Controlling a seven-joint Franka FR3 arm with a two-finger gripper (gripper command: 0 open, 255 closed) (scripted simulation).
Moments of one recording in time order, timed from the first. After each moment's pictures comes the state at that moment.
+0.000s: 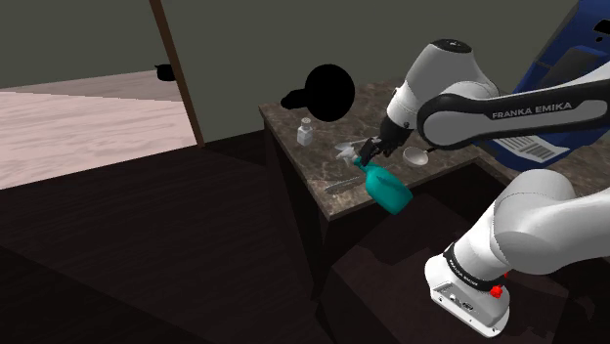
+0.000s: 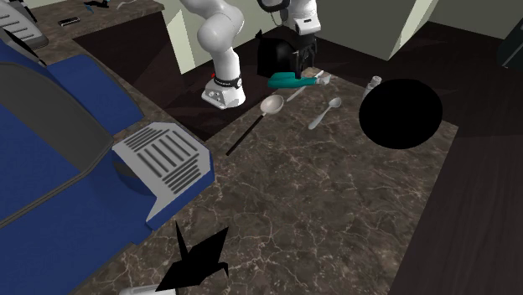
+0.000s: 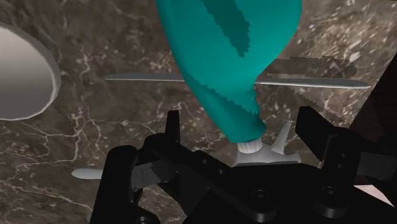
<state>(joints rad) 0.11 -0.75 -0.08 -2.90 -0.07 2.35 0.25</state>
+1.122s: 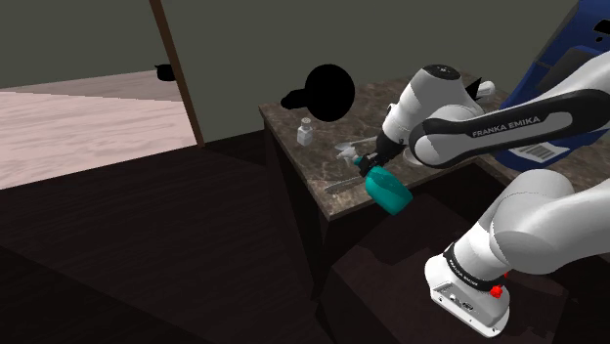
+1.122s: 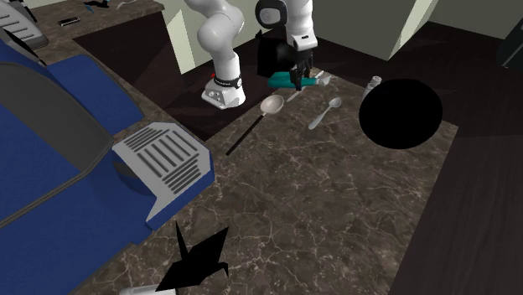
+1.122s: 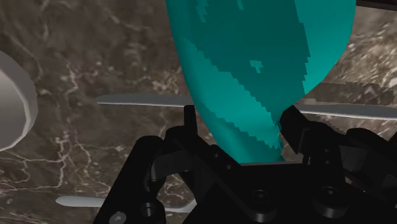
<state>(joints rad) 0.11 -0.65 -0.10 -2.98 -0.09 2.54 0.22</state>
